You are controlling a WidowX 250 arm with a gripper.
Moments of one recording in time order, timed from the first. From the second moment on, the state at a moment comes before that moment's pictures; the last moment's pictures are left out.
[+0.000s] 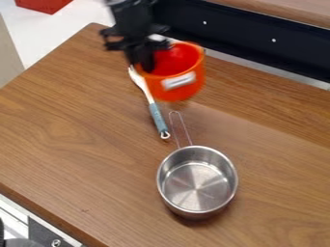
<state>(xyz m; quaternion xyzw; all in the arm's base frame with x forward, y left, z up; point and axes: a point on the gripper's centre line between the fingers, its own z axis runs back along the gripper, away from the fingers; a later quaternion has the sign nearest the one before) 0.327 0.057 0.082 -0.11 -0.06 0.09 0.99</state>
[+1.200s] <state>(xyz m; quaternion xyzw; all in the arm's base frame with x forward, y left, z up) 0.414 -0.047 0.009 -0.04 -0.12 0.22 0.97</state>
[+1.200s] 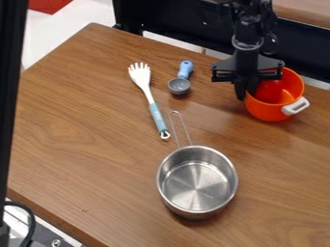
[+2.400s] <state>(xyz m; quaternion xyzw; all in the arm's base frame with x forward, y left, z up) 0.398 -0.005 0.024 0.01 -0.03 0.27 0.96</state>
